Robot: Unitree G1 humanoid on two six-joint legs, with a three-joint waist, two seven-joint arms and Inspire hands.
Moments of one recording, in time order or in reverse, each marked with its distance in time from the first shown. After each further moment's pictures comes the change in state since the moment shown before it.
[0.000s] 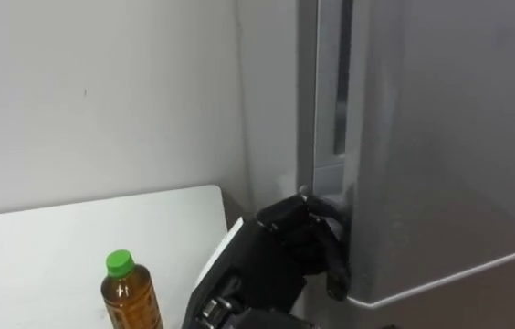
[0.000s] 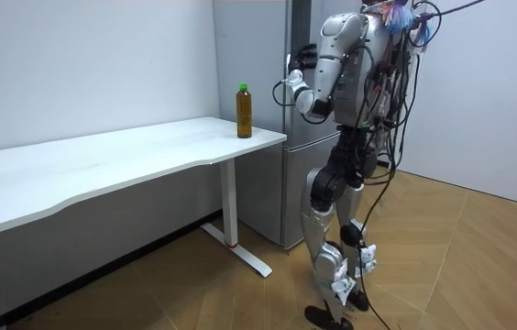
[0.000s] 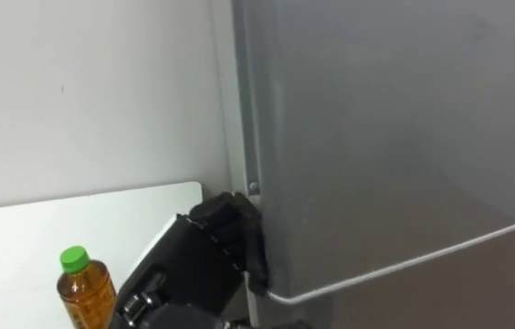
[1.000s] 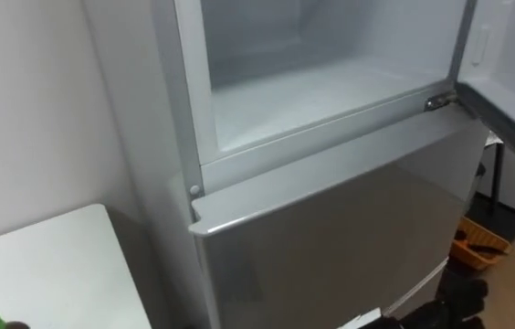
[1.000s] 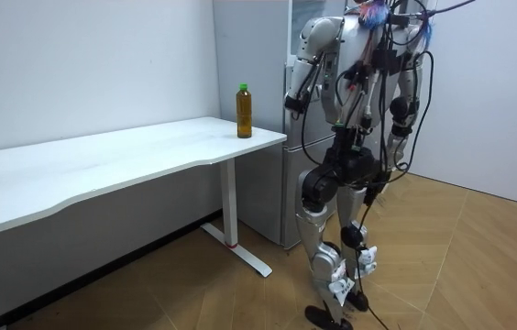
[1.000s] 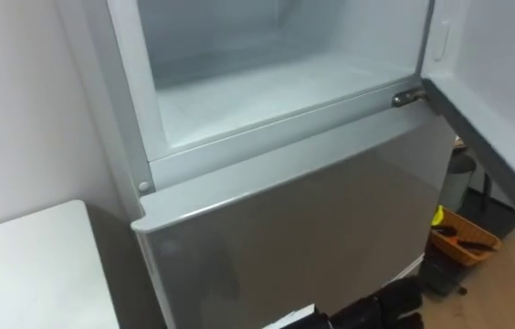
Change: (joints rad) left arm -0.127 0.000 -0.190 0.134 0.093 0.232 -0.155; right arm 0.000 -0.023 -0.001 0.018 0.145 0.025 -0.039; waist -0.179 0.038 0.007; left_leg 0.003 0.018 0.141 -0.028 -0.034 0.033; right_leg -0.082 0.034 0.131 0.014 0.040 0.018
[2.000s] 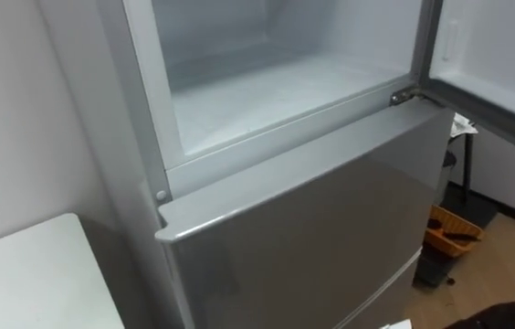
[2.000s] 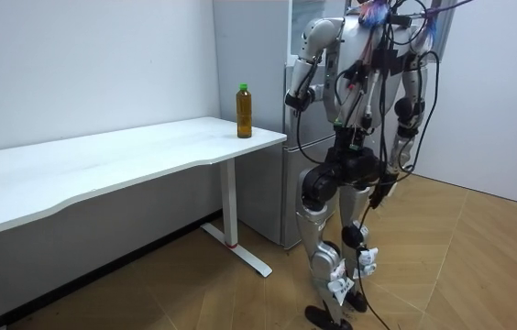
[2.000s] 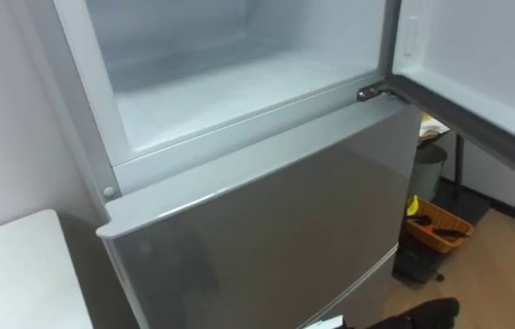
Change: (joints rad) left arm -0.065 -0.002 -0.059 0.021 0.066 0.000 -0.001; right arm -0.001 -0.013 0.015 0.017 0.018 -0.001 0.004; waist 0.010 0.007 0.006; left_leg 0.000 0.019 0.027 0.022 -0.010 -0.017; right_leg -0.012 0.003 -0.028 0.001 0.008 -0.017
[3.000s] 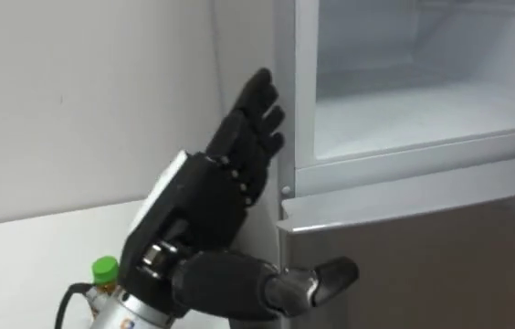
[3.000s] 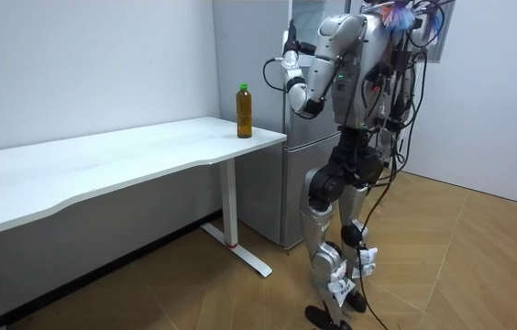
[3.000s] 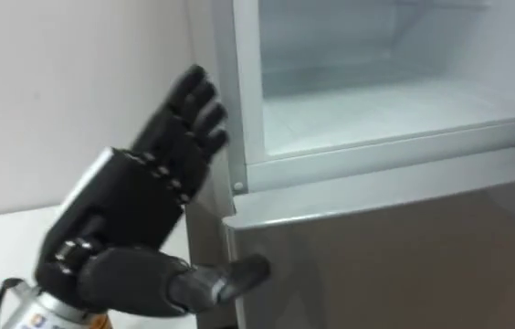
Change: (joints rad) left arm 0.129 0.056 0.516 -0.366 0.030 -0.188 0.331; right arm 0.048 0.016 -0.023 0.005 -0.193 -0.090 -0.093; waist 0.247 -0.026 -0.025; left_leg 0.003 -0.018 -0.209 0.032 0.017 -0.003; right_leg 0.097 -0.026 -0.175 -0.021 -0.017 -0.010
